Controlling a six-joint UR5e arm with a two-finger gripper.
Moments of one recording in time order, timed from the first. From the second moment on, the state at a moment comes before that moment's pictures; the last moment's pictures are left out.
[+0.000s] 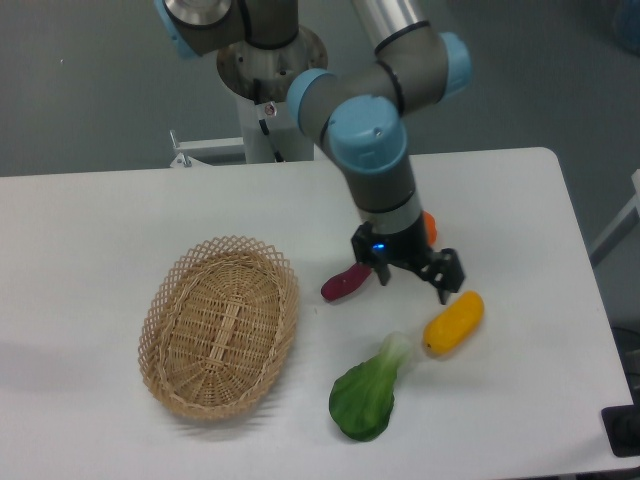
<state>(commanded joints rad) 2.54 -1.86 -1.59 -0.80 1.68 1.05</state>
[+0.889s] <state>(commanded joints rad) 2.84 -1.79 -1.49 -1.12 1.46 1.75</state>
